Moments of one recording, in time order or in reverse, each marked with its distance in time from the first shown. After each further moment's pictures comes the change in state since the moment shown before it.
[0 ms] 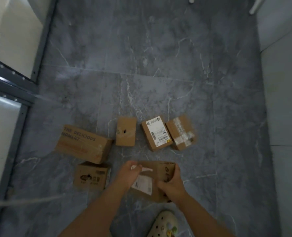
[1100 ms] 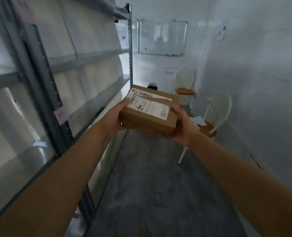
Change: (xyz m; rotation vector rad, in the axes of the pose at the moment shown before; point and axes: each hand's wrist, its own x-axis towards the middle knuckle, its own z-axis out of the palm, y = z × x) left_hand -0.724 0.391 -0.374 -0.505 -0.207 1.165; right_hand -0.669 -0.494 -0.127 0.514 -0.615 -0.955
